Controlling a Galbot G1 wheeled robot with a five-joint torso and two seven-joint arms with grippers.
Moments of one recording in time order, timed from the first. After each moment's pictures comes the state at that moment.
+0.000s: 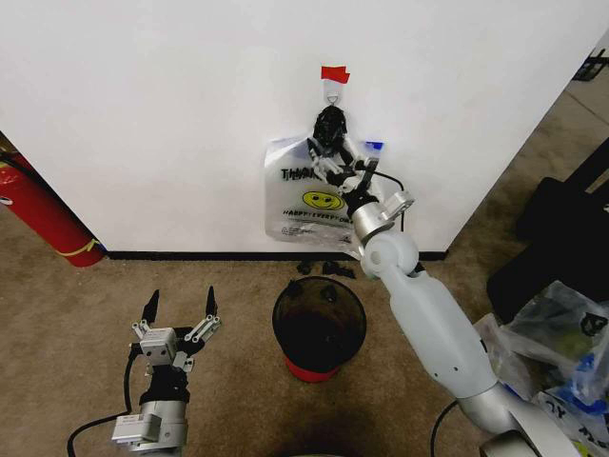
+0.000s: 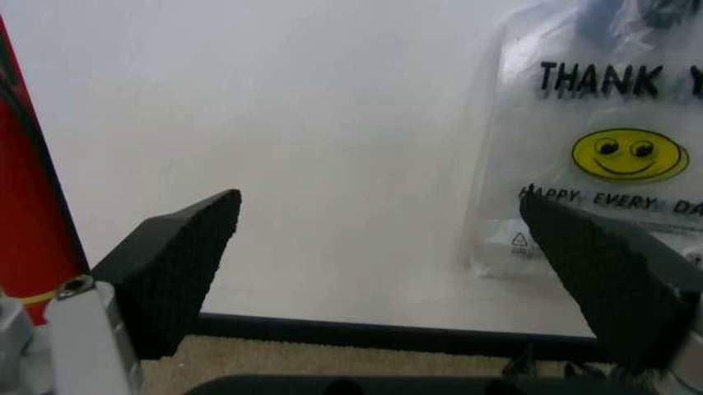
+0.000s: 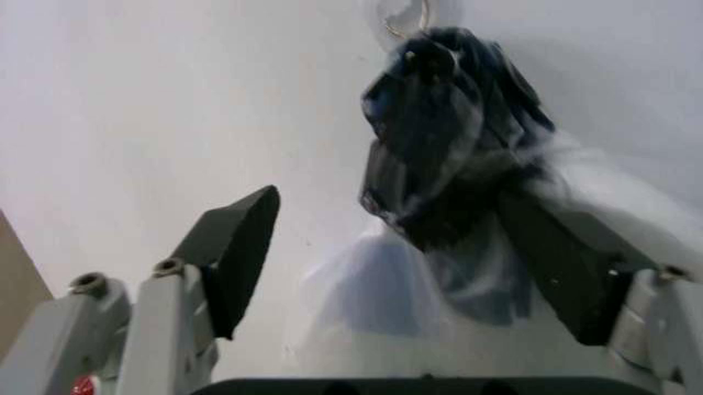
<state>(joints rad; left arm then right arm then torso) 1.75 -1.34 -0.47 -2.26 -0.08 -0.24 -0.26 -0.57 1.31 0.09 1.60 0.84 0.06 -0.06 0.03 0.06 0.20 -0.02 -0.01</state>
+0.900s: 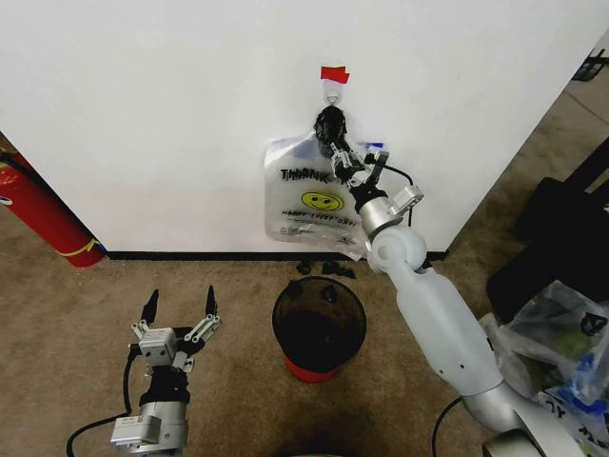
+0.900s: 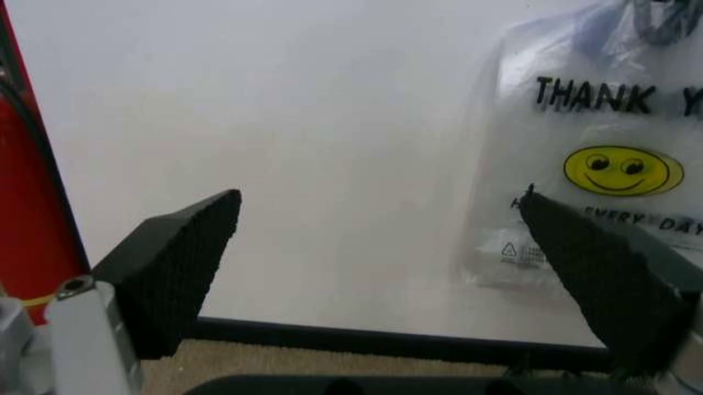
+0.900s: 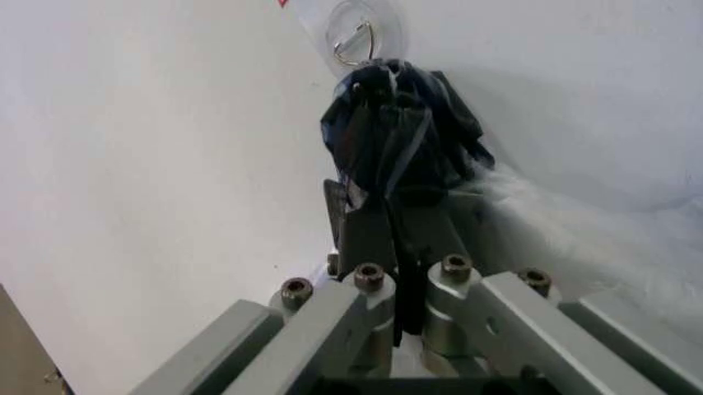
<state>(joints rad) 1.77 -1.35 -0.47 -2.28 -0.08 -0.25 -0.26 -0.56 1.32 0.12 1.59 0.87 0.04 -0.03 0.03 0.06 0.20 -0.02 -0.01</state>
